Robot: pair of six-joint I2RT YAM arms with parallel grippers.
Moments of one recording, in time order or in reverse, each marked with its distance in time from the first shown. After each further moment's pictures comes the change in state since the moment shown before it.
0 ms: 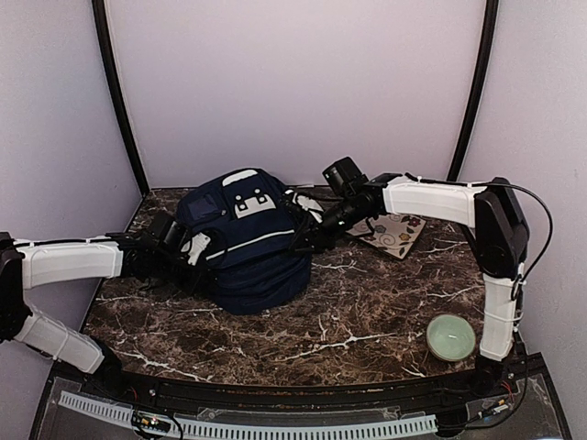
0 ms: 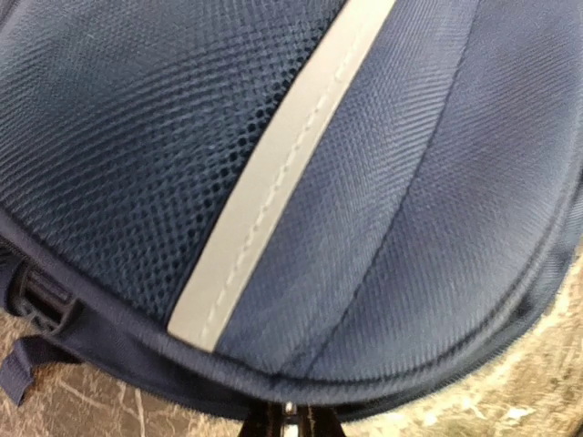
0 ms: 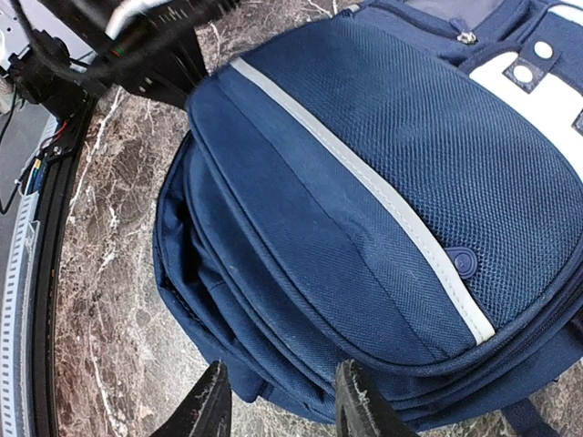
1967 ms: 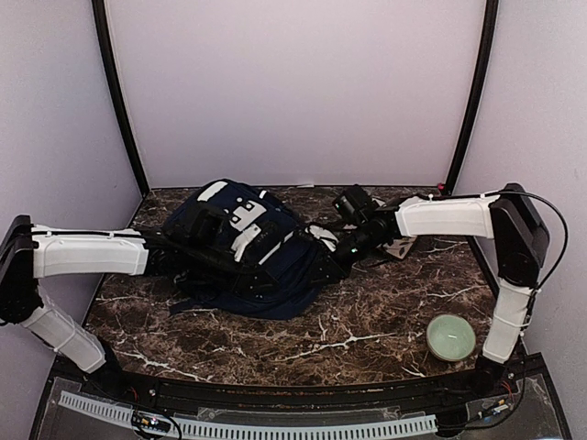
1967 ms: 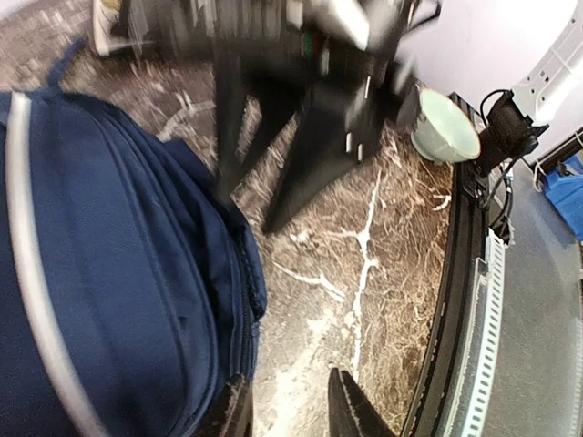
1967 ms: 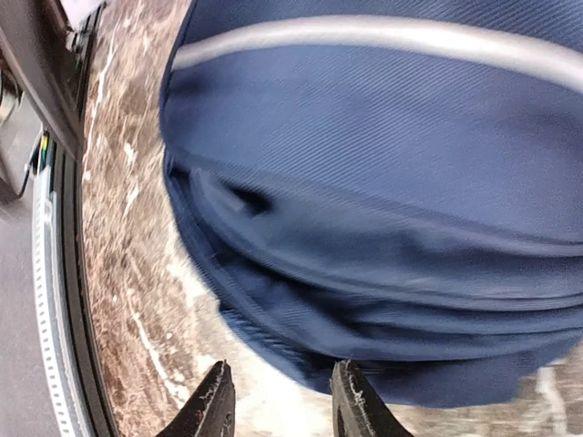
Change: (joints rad) left arm -0.253 0.134 0.175 0.222 0.413 -0.142; right arm 0.029 -0.137 -0.291 0.017 0.063 0.182
